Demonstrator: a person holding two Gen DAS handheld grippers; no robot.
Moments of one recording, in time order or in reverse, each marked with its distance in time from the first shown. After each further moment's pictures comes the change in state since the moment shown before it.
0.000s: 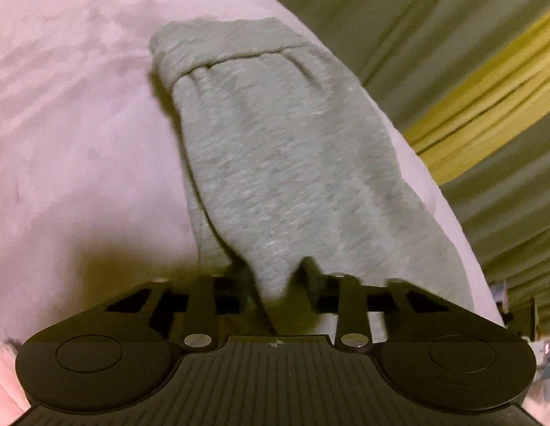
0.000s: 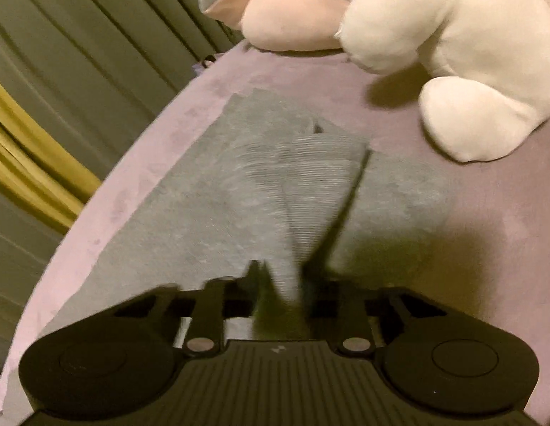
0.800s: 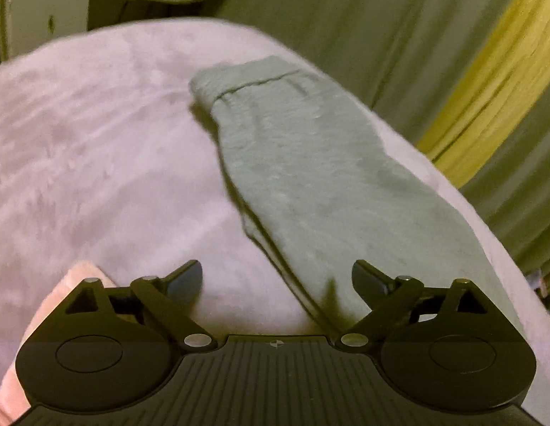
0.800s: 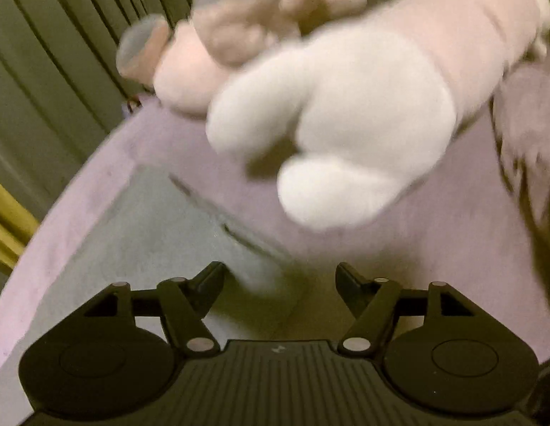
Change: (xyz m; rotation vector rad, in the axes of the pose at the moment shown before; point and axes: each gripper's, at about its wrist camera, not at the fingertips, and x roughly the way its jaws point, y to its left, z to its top) left arm -0.079 -0.020 -0.073 0.133 -0.189 0.126; right arm -0.049 -0.033 0.035 0.039 -0.142 -0.224
